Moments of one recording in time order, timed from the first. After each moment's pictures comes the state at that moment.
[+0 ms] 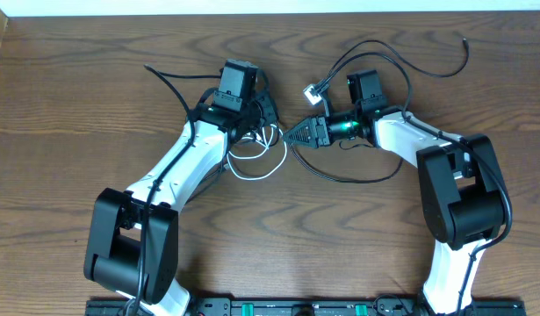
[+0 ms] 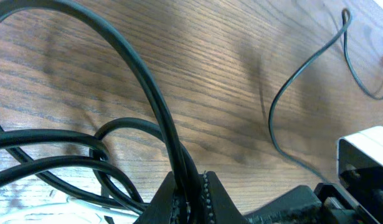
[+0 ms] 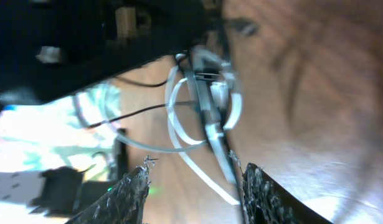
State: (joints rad) left arm -0.35 1.76 1.21 -0.35 0.18 -0.67; right arm 0.30 2.07 1.22 -0.12 -1.18 0.16
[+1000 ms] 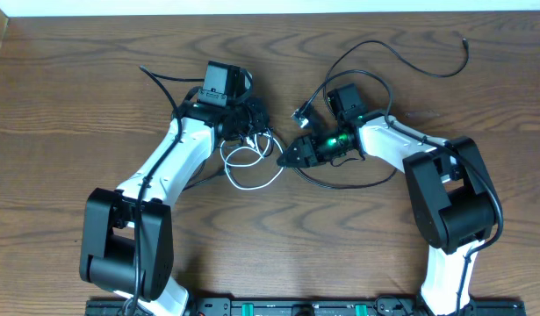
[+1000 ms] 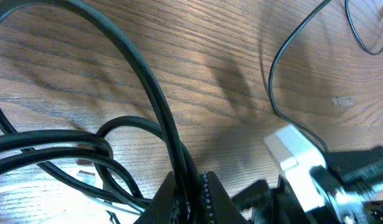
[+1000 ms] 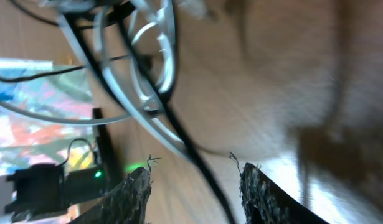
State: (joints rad) left arm -0.27 1.76 1.21 -0.46 0.37 -0.56; right arm 0.39 2.07 1.23 -0.38 -1.01 0.15
